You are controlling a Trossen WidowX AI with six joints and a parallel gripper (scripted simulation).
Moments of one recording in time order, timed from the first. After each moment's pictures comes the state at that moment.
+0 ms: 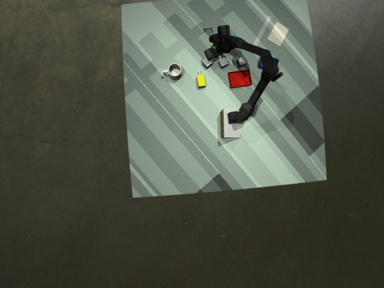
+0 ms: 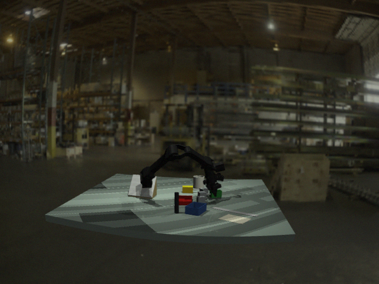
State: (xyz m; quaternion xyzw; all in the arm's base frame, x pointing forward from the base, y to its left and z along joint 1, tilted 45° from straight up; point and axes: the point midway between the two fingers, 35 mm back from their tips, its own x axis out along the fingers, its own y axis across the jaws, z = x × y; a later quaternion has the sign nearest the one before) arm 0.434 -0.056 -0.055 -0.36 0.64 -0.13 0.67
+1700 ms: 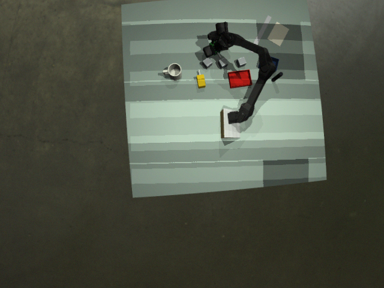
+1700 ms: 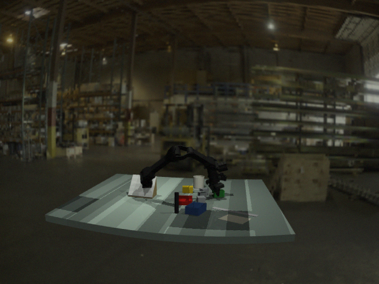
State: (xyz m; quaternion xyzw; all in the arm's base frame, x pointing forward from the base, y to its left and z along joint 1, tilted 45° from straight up) arm 0.453 -0.053 -0.060 -0.36 0.64 -0.13 0.67
